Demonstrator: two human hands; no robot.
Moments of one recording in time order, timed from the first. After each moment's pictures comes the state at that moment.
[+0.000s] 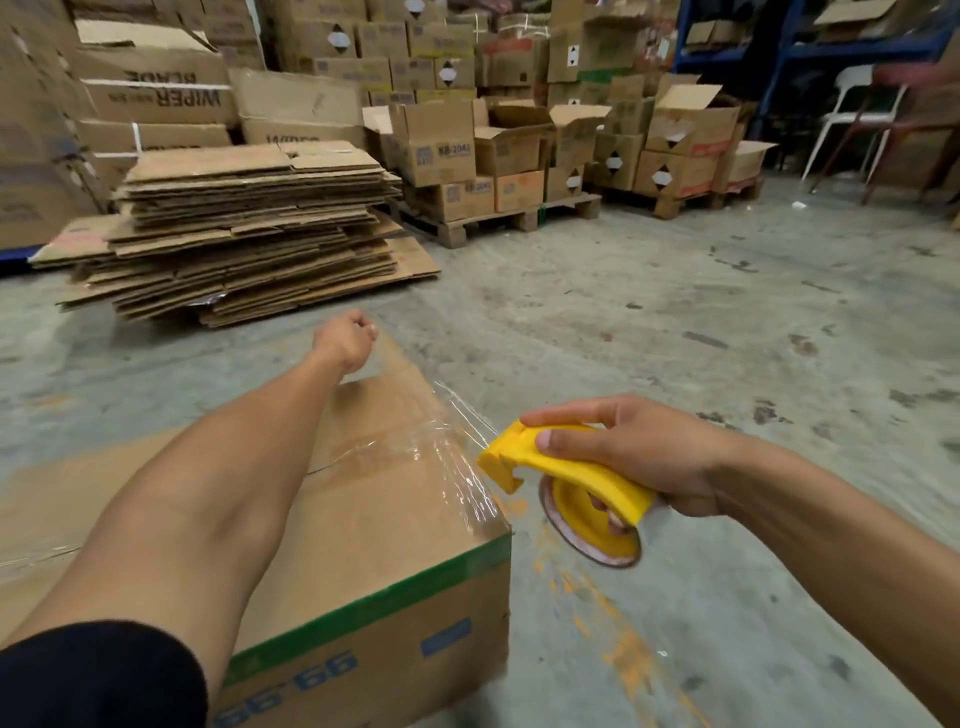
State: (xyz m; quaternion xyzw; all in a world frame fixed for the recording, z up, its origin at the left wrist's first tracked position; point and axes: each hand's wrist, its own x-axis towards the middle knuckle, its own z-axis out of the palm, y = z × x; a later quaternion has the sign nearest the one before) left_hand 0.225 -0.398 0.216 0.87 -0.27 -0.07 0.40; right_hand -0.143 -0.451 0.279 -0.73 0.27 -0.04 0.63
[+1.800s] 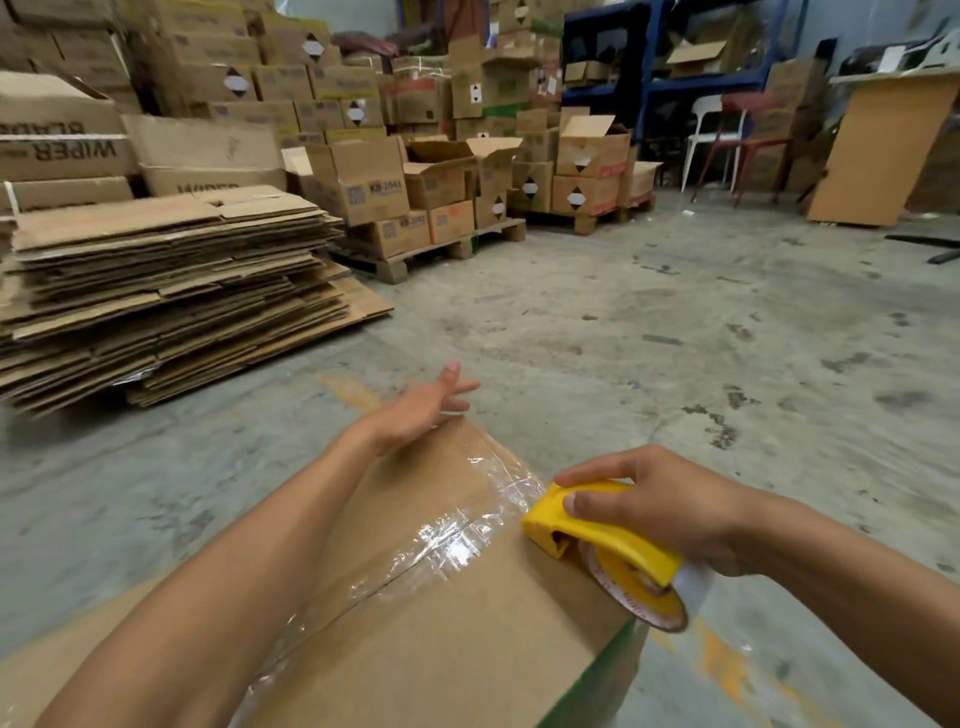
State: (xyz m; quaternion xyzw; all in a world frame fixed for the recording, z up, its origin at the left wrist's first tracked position) left_hand 0.235 -0.386 0.214 0.70 -0.56 -0.33 0.30; right_hand -0.062 -0.373 0.261 -0.76 0.44 -0.10 0.48
